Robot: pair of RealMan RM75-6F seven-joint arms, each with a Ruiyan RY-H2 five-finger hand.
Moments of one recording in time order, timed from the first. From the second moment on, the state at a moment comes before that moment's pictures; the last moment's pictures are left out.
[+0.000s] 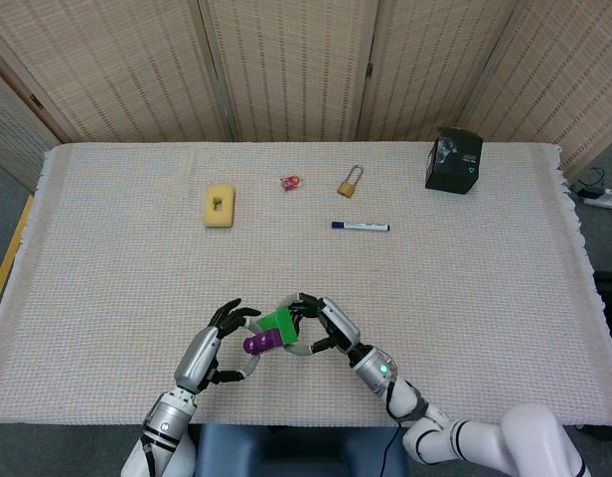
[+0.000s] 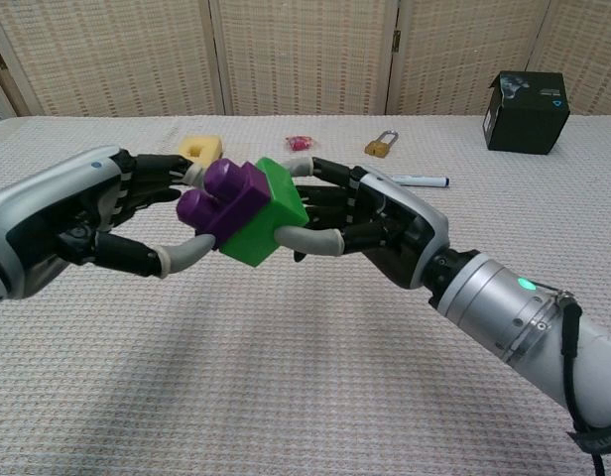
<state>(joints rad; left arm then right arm) -0.38 -1.63 -0.10 -1.93 1.33 1.24 -0.03 0.70 -1.95 0.06 -1.05 -1.60 1.23 1.33</state>
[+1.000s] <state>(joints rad) -0.38 -1.60 -0.13 -1.81 1.37 1.23 -0.18 0.62 -1.78 0.06 -1.04 -1.60 1.31 1.15</state>
